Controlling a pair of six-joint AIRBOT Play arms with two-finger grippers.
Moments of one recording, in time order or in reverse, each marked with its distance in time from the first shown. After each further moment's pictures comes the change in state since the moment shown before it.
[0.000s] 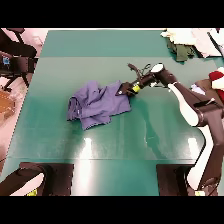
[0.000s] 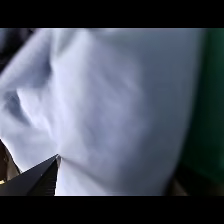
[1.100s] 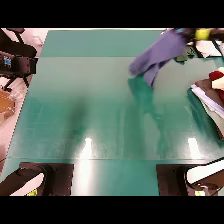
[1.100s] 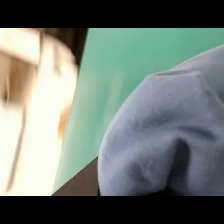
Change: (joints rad) left arm 0.000 0.000 0.000 -0.055 -0.011 0.019; right arm -0.541 0.354 0.248 0.142 -0.100 0.307
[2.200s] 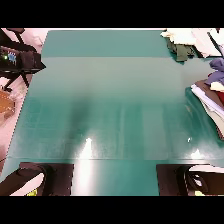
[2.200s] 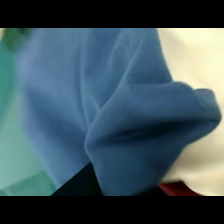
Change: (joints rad) left arm 0.000 0.000 0.000 -0.189 0.071 -0.021; right arm -0.868 0.235 -0.275 -0.502 0.366 0.190
